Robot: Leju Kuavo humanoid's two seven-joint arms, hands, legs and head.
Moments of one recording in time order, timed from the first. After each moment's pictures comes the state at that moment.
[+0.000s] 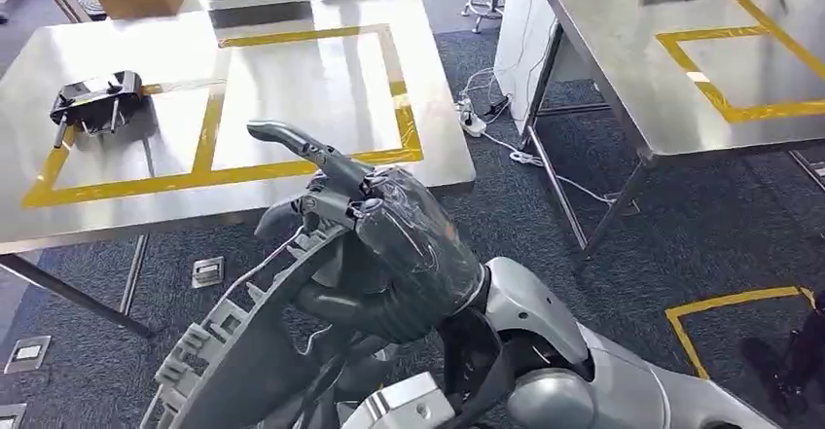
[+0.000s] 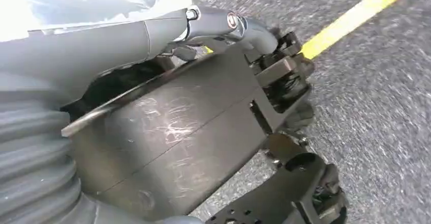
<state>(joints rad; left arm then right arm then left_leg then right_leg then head) -0.21 0.04 -1.17 -0.36 0.83 0.23 -0.17 -0.87 -0.10 1.24 -1.94 0.26 -0.29 0.04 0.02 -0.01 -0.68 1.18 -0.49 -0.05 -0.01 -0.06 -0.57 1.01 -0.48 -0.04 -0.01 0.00</state>
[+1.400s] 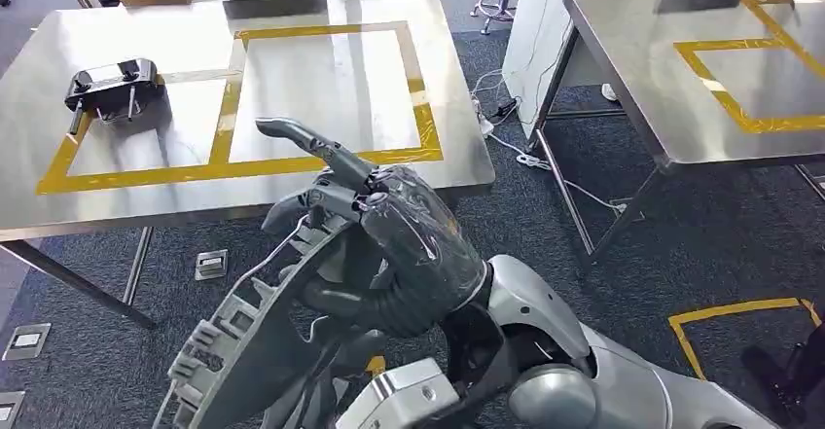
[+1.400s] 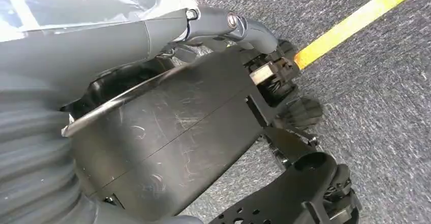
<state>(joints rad) -0.21 0.03 -1.17 -0.36 0.83 0.23 -0.14 -0.87 -0.10 1.23 -1.93 0.23 -0.29 0.04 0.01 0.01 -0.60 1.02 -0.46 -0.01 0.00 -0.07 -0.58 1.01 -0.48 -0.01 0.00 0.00</state>
